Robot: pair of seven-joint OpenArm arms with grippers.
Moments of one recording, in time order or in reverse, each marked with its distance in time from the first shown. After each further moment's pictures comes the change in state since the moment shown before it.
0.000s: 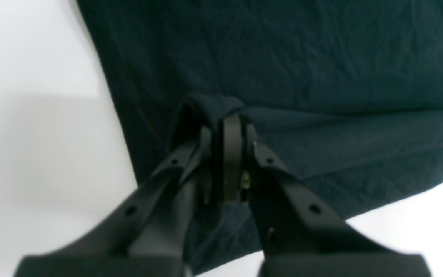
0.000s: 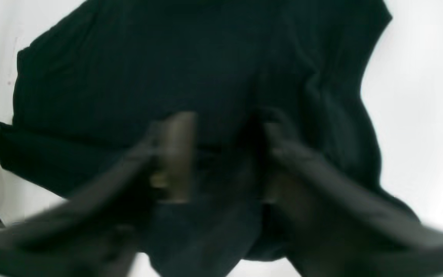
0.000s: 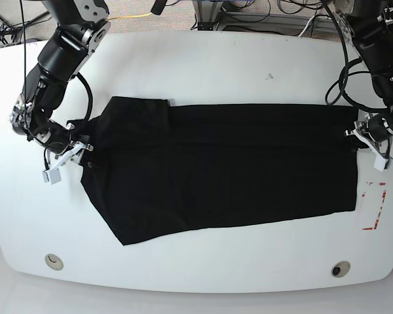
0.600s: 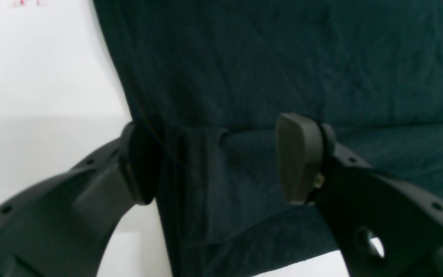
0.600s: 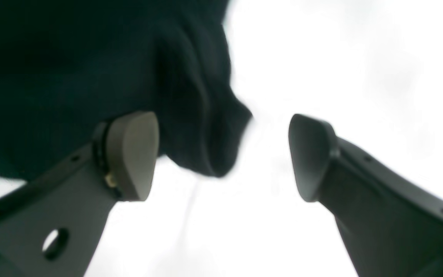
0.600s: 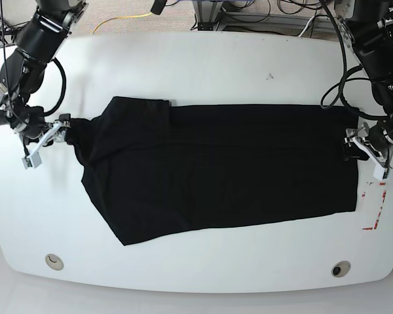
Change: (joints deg) left arm -2.6 0.0 1.7 0.5 7.0 0.0 -3.4; right arm -8.7 9.2 -3.4 9.3 -8.3 0.0 0.9
